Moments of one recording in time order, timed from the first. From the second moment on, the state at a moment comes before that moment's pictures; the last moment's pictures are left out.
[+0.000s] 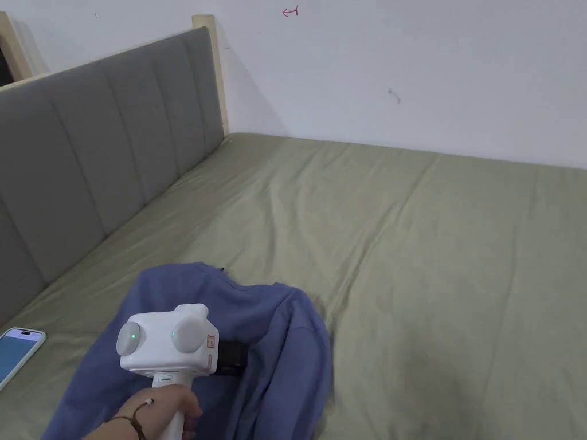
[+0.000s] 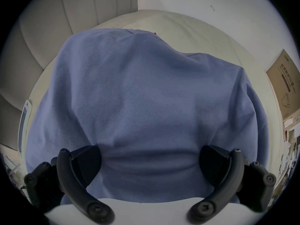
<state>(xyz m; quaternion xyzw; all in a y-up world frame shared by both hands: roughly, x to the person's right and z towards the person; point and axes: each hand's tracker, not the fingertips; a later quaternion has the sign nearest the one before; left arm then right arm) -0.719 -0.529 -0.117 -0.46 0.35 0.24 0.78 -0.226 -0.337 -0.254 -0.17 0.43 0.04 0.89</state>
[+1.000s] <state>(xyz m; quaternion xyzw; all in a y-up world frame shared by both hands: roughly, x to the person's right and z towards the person) -0.408 -0.130 -0.121 -0.06 0.07 0.04 0.99 -0.064 -0.263 -0.230 -0.06 0.37 -0.11 0.92</state>
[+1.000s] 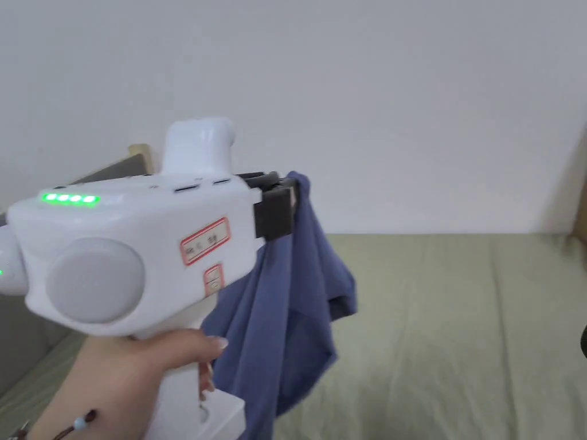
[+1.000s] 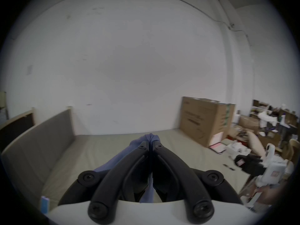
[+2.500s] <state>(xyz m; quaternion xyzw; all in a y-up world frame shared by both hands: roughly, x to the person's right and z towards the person) -0.368 -0.291 -0.055 0.03 0.34 0.05 0.94 -0.043 -0.310 -0.241 -0.07 0.28 -0.09 0.95</state>
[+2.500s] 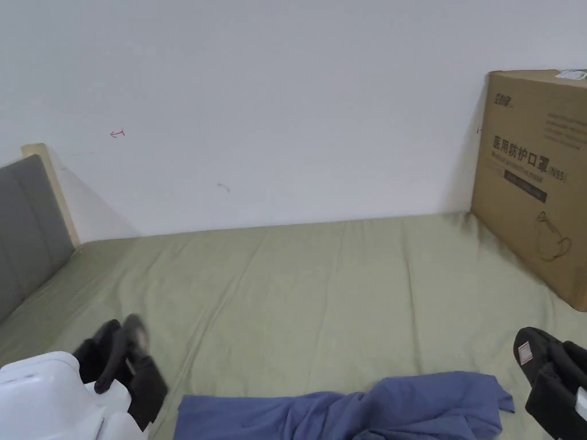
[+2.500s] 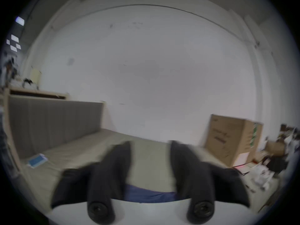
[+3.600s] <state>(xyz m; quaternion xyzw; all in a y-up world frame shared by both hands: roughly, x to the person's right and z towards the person) -0.618 -0.510 -0.316 -0.50 0.19 0.24 0.81 -0.079 -0.372 -0.322 -0.17 0.26 -0.04 0.95</state>
